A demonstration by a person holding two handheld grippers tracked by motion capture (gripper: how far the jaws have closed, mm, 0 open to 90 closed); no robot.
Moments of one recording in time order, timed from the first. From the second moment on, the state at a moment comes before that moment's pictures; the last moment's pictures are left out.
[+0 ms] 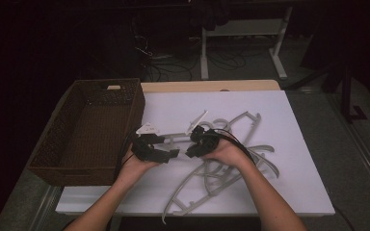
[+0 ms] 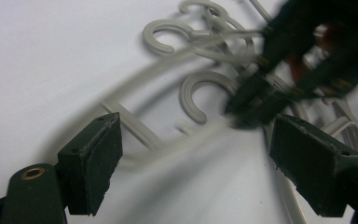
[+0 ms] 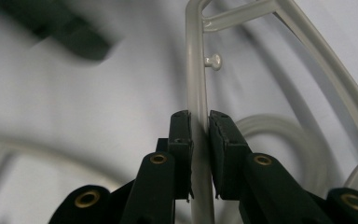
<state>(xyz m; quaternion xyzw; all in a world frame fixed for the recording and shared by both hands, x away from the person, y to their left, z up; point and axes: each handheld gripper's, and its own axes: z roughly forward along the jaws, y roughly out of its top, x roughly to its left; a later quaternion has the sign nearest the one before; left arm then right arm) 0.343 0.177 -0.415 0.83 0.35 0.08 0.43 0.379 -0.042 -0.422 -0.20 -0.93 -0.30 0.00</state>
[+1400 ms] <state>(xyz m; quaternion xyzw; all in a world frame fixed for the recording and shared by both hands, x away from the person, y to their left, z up) 0.411 0.089 -0.434 0.94 0.17 0.06 0.30 0.339 -0.226 -0.394 -0.39 -0.84 -0.37 -0.10</state>
